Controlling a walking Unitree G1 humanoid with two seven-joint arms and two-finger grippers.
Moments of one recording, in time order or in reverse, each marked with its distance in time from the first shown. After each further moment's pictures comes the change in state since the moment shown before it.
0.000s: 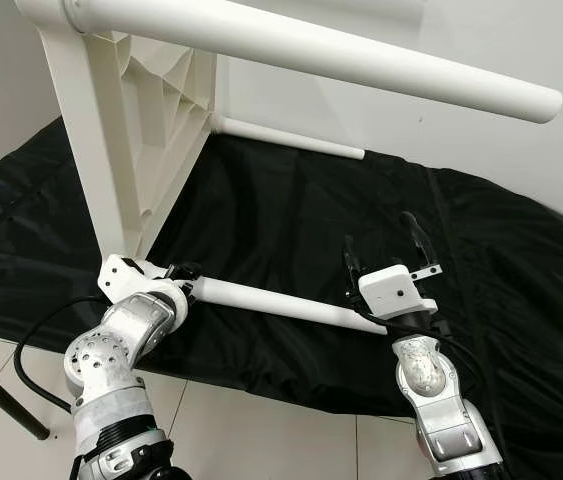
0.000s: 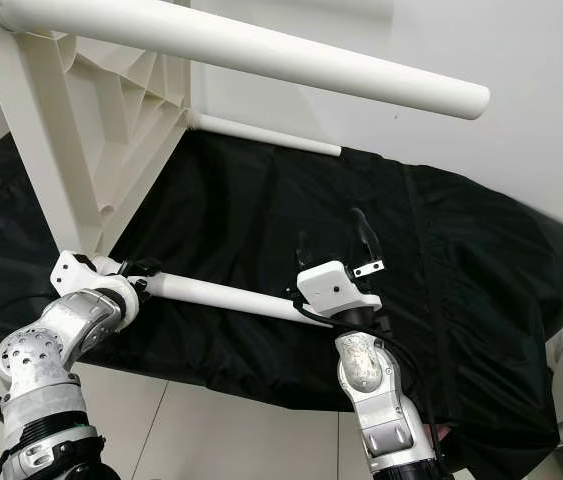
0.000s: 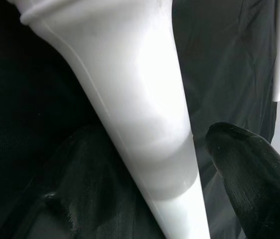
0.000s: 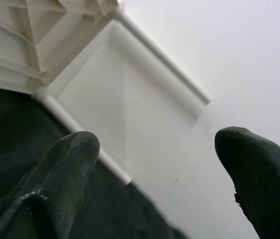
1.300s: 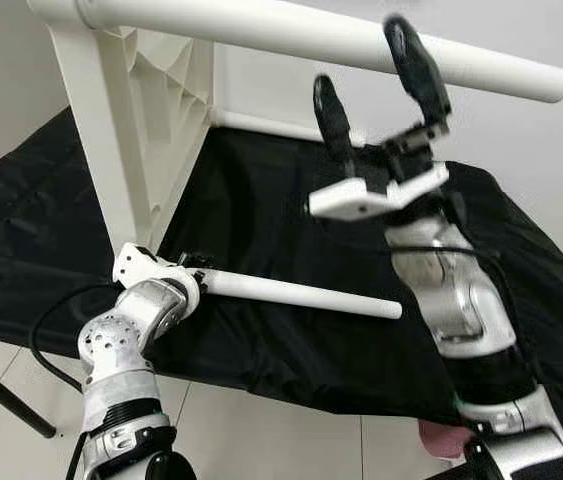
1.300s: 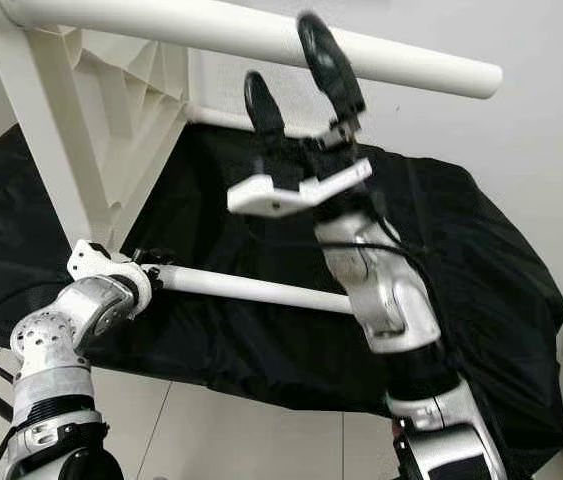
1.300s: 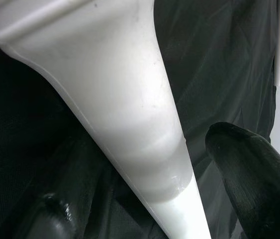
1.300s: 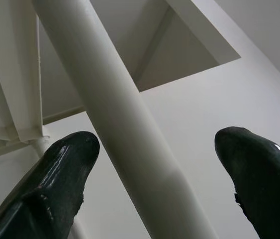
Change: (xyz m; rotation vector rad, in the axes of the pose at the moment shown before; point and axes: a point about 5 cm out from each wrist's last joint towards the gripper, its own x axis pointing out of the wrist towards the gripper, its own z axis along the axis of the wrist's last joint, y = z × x) left arm 0.009 -0.020 -0.005 -0.002 0.045 -0.041; right arm 0.101 -0.038 0.104 -0.443 -0.577 -0.120
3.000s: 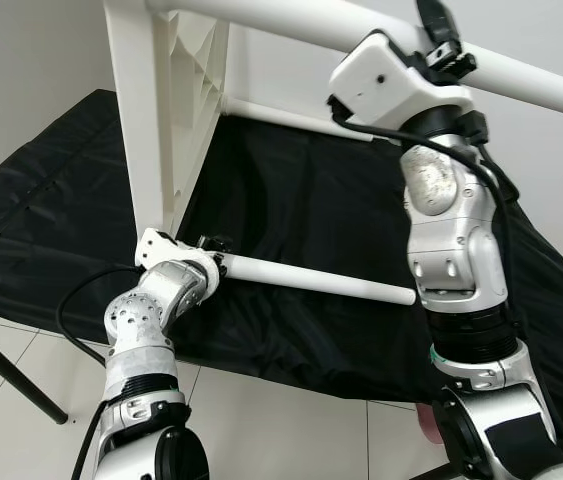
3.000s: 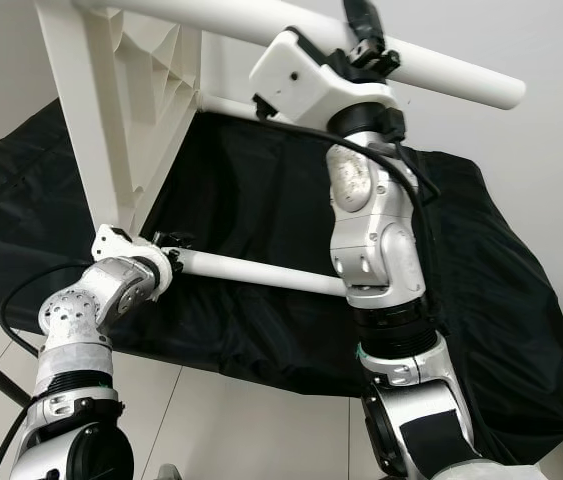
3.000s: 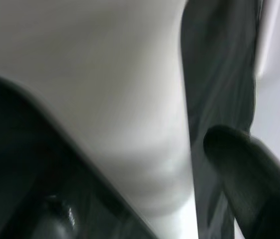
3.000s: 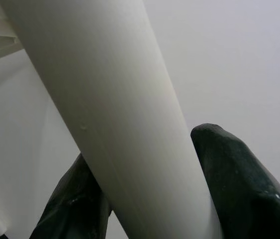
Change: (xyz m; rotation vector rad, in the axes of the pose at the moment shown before) left arm 0.015 -0.024 -0.013 -0.033 0.053 -0.041; right arm 0.020 -0.027 -0.042 0.101 0.589 0.042
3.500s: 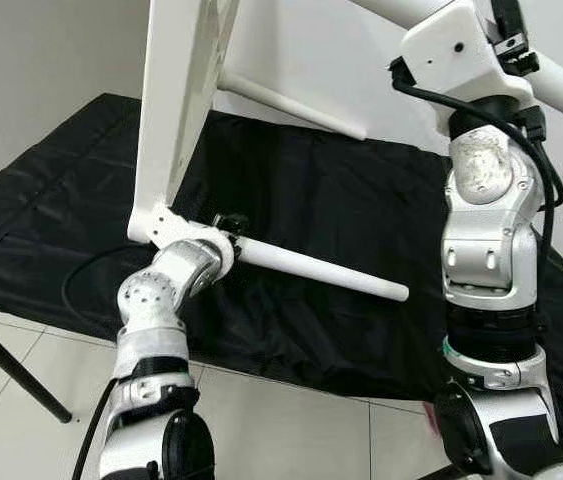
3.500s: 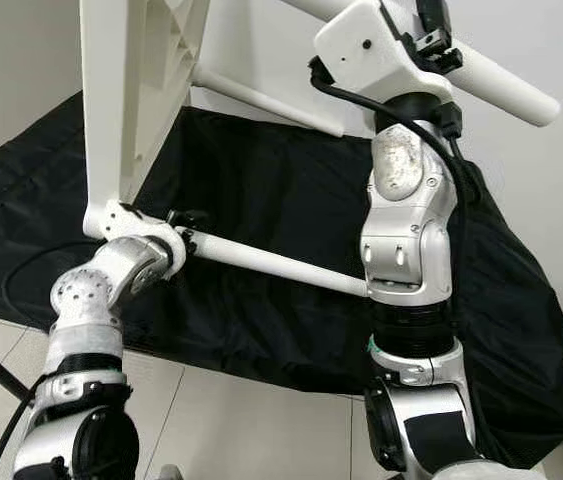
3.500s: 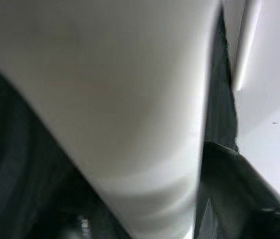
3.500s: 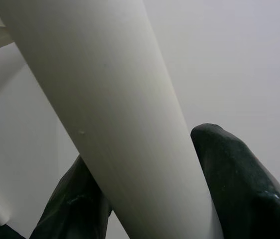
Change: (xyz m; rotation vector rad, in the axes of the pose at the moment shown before) left arm 0.005 -0.031 -0.004 0.052 -0.007 -0.042; right arm -0.002 -0.022 -0.021 0.073 0.117 -0.074
